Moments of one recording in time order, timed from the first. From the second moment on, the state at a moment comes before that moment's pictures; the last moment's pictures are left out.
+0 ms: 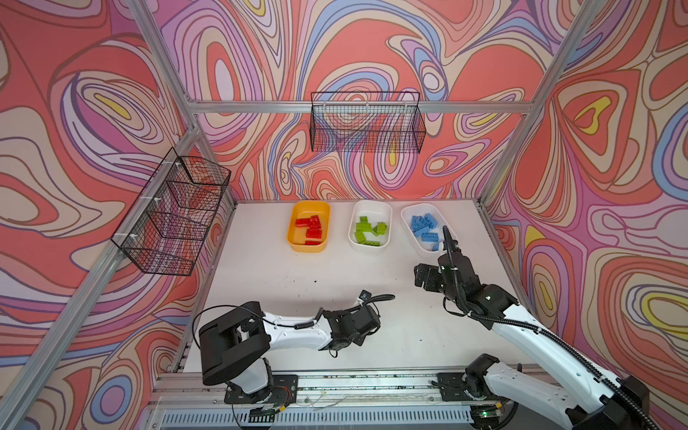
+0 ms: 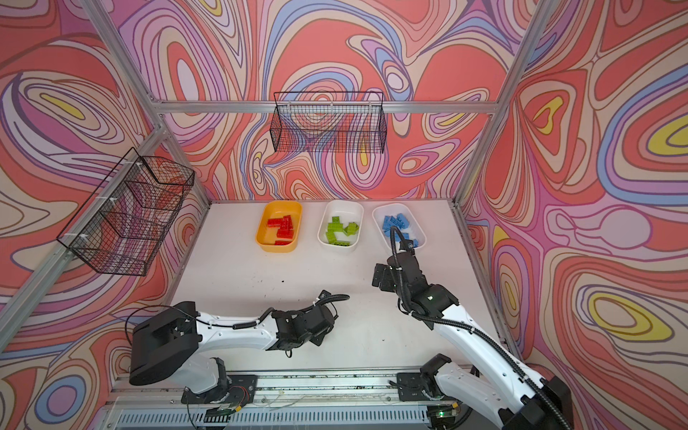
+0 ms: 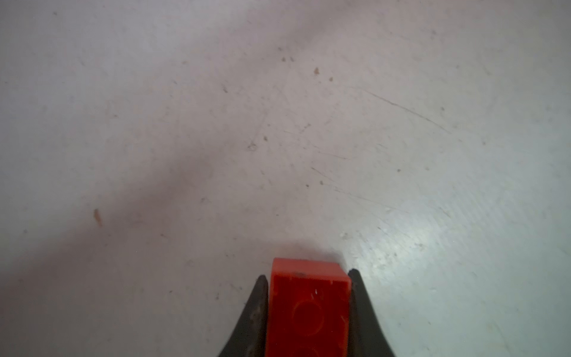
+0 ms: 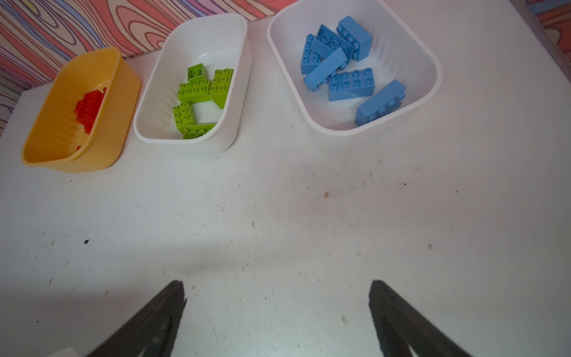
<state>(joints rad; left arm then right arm) -1.12 1.53 0.71 -0.27 -0.37 -0.57 0.52 0.96 0.78 -0.55 0.28 0.56</state>
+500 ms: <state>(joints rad) -0.60 1.48 1.02 -0.36 -0.34 -0.43 0.52 1.04 0.84 -0.52 0.25 0.53</state>
